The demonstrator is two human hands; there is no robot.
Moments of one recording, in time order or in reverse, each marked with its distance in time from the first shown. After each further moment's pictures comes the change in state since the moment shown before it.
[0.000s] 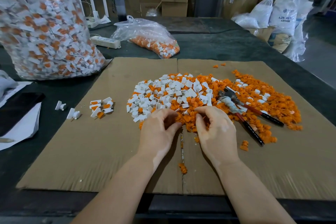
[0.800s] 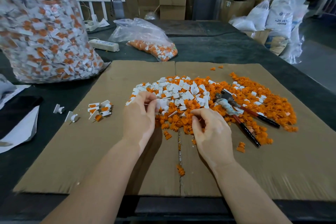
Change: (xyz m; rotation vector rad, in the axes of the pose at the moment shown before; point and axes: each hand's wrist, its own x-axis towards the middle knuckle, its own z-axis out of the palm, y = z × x) left_hand 0.030 -0.002 -0.023 -0.070 0.226 -0.059; right_hand 0.000 0.000 0.002 0.026 -0.005 0.008
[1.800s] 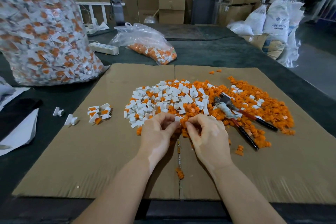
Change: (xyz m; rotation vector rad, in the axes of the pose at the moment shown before) left_hand -0.031 0.002 0.020 -0.296 -0.277 -0.121; right_hand 0.000 -0.004 -0.001 -0.070 -0.045 0.009
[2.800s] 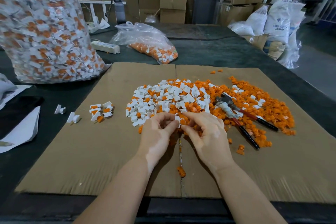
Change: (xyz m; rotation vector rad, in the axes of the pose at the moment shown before) left_hand -0.004 0.001 -0.004 -0.139 -0.026 -0.052; right_hand -0.001 0.000 -0.004 0.092 -0.085 -0.088
